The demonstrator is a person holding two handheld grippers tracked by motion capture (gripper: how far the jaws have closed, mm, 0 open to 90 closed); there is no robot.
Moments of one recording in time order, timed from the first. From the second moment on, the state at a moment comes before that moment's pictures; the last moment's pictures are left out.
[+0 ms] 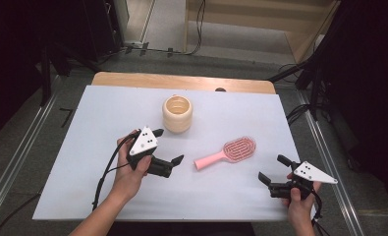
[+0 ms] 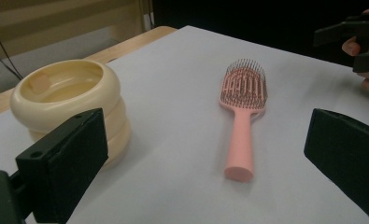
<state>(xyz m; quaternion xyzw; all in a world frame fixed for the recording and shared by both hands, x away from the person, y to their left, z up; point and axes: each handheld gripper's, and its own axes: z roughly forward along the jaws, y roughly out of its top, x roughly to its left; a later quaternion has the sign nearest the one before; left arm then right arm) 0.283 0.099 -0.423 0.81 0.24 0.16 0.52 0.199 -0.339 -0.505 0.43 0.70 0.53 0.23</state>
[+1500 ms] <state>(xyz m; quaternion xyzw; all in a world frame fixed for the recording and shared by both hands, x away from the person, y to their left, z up) 0.321 0.006 -0.446 0.86 0.20 0.11 0.45 0.198 -0.337 -0.505 0.42 0.70 0.53 0.23</state>
